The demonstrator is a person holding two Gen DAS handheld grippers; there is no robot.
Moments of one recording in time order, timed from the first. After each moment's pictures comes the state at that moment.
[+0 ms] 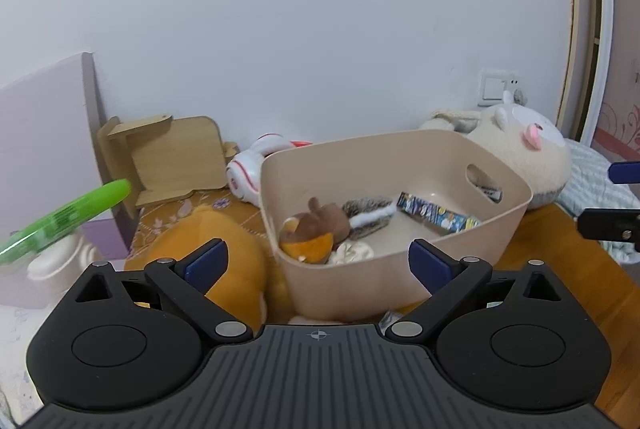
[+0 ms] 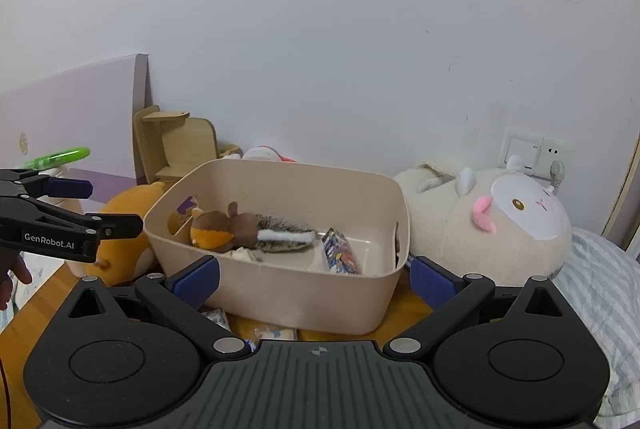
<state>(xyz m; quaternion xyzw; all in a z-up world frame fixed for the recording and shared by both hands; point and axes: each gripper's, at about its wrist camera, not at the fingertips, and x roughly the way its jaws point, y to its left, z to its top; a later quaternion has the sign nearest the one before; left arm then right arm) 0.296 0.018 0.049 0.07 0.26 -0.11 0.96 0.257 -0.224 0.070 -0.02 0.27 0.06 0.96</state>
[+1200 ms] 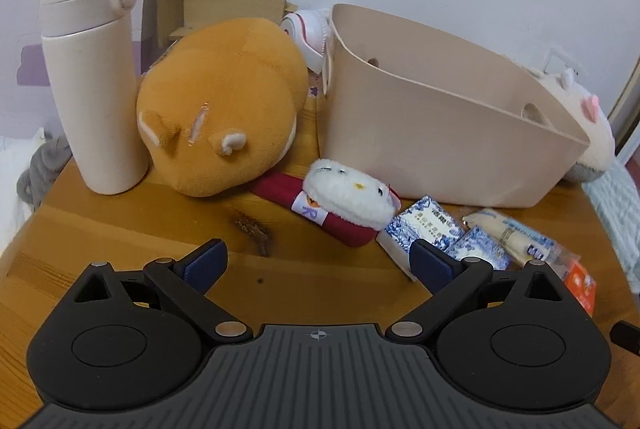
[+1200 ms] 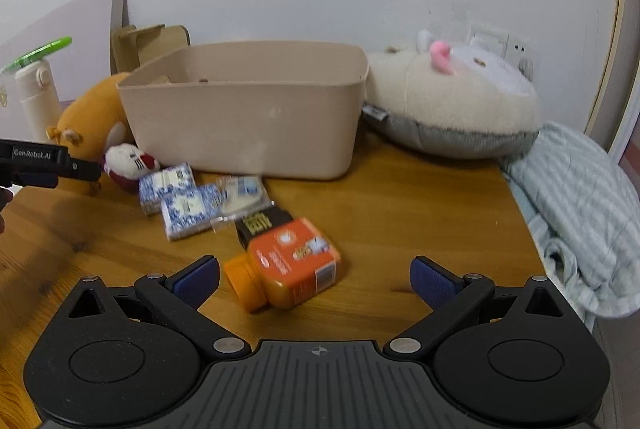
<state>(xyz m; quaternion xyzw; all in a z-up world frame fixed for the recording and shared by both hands) 0.283 0.049 -0.057 -0.07 0.37 -0.05 0.92 0.190 -0.254 -0.032 -0.01 0.35 0.03 0.94</state>
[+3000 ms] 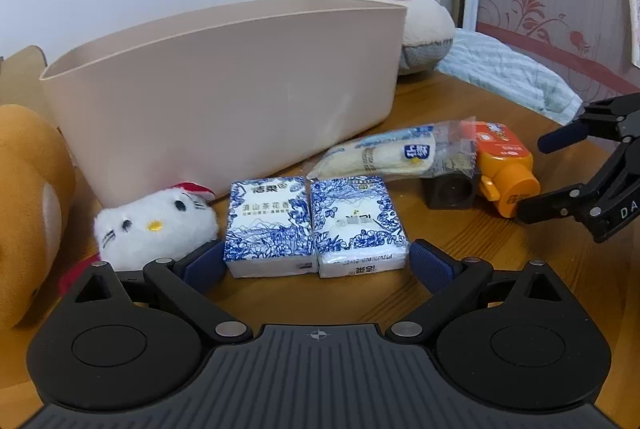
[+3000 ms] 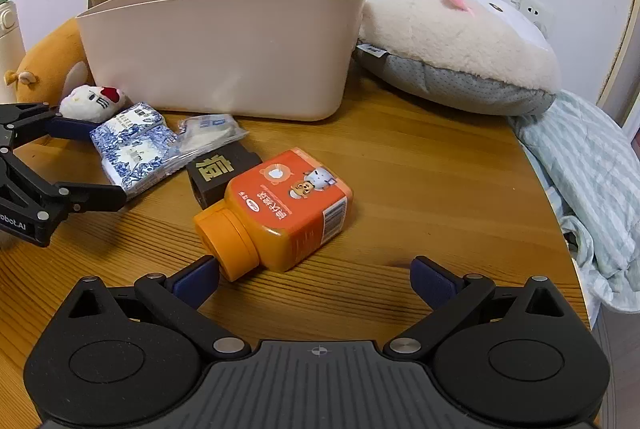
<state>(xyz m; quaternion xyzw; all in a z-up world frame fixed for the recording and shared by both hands) 0.295 -0.031 -0.109 0.12 0.29 -0.31 0.90 0.221 -0.258 -0.078 -0.04 0.40 0.01 0.92</state>
